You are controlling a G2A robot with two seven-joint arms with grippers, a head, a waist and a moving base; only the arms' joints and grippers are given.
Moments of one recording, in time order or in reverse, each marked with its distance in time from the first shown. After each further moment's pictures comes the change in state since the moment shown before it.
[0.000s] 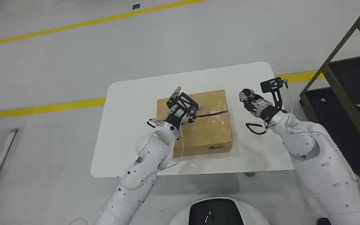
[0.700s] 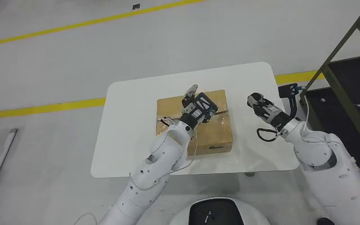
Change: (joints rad) left arm -0.021 -0.044 0.028 -0.017 0.057 0.010 -0.034; right arm -0.088 0.014 0.075 -0.067 0.204 -0.067 0.025
